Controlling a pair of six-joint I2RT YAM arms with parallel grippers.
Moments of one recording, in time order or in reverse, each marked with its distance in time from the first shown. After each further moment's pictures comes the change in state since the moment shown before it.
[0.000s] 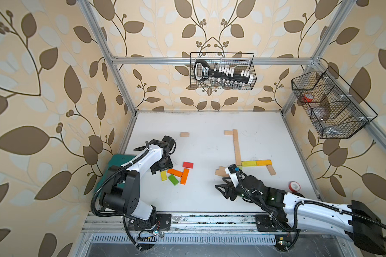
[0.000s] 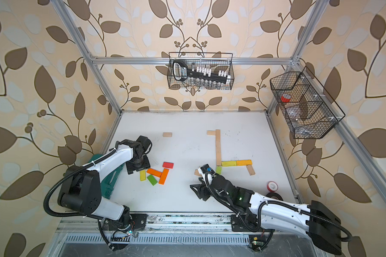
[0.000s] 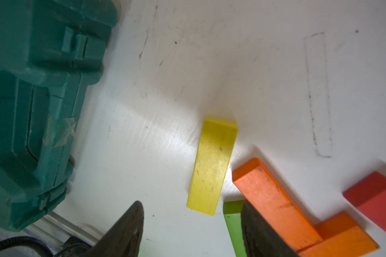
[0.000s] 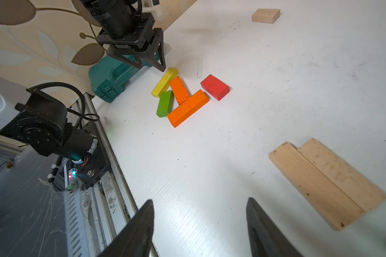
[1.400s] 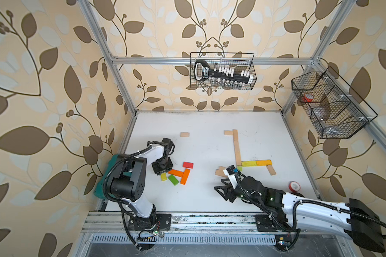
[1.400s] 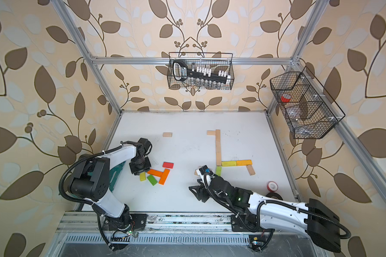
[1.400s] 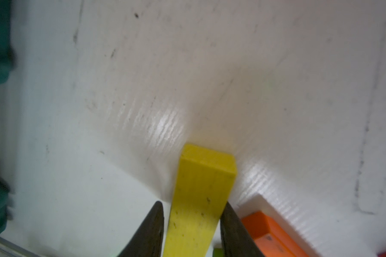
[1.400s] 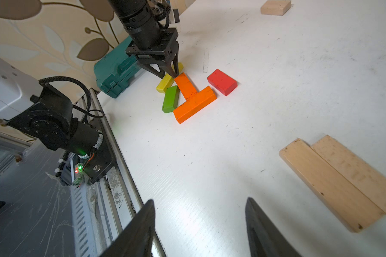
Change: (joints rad) left arm 0.050 0.141 -0.041 0.139 0.097 0.002; right arm 0.023 0.011 0.000 0.010 -0.006 0.014
